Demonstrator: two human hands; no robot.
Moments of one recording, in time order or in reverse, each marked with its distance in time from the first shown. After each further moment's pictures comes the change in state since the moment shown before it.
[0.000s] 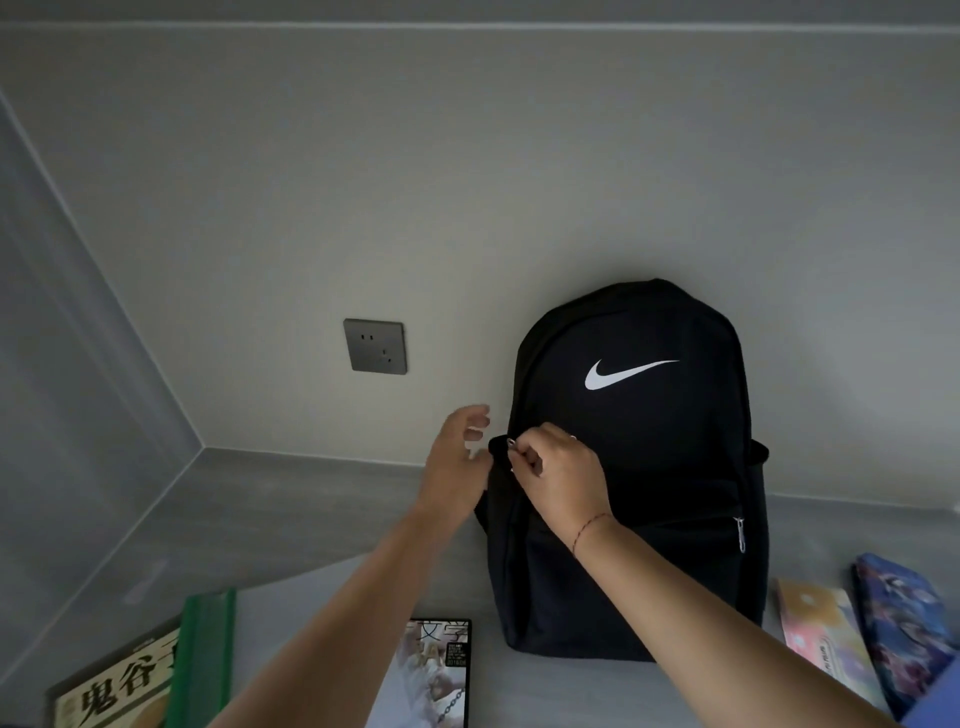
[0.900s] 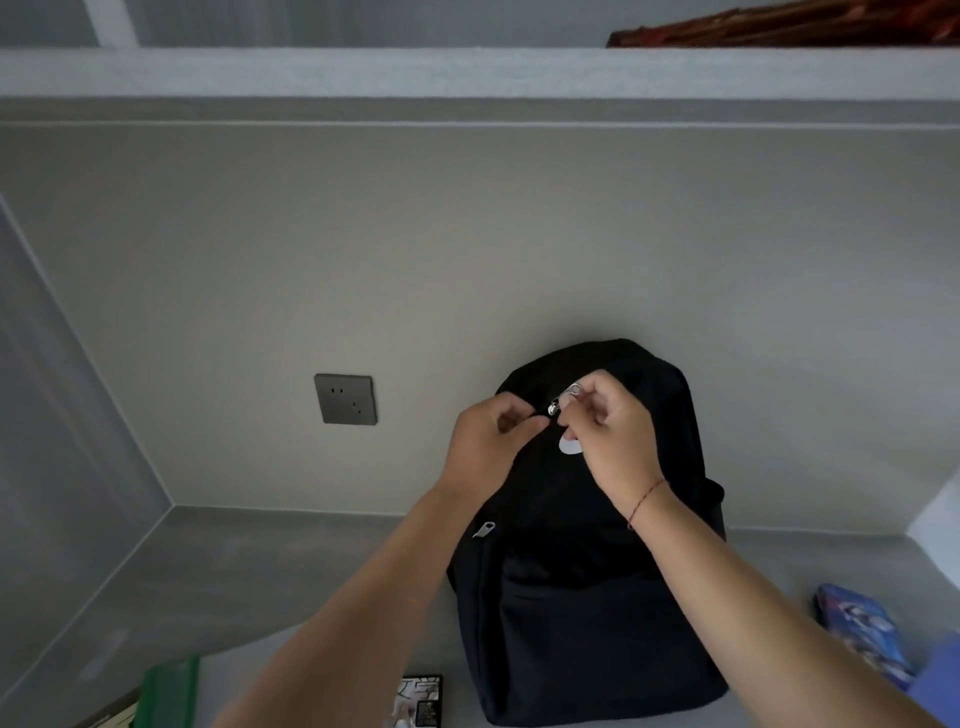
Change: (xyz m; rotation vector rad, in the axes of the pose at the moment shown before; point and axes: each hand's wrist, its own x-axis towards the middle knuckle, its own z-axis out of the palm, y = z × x) left_hand 0.027 0.101 0.035 -0.004 -0.065 0.236; right_hand 0.052 0.005 -0.118 0.582 0.117 0.288
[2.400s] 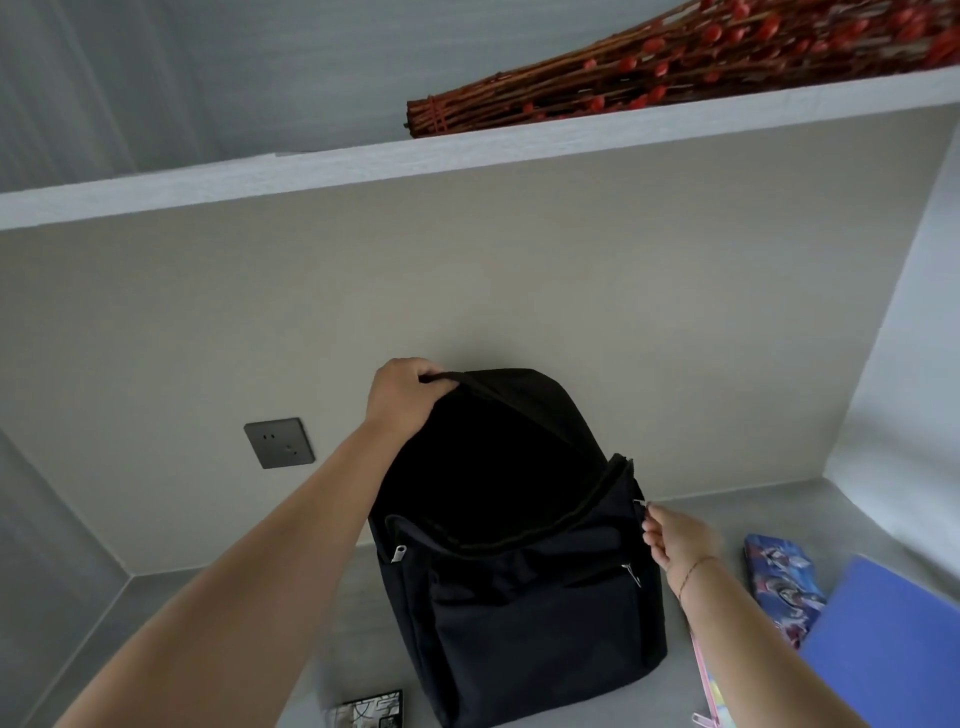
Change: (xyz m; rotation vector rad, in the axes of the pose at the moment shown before) left_hand 0.047 0.066 0.010 0.354 -0.008 -0.108; right_hand -0.066 0.138 -0.140 0.386 0.467 1.029
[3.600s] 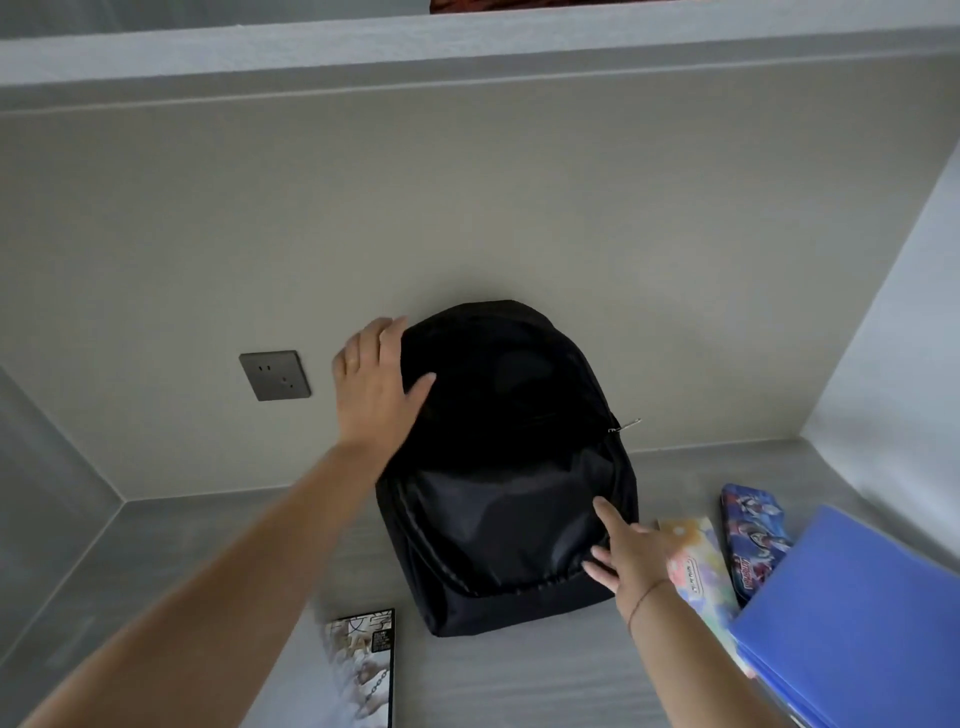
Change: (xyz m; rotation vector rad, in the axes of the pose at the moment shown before) left_hand -0.053 -0.073 0.008 0.568 0.359 0.367; right_hand -0.056 0.079 0.004 -0.008 -0.041 0.070
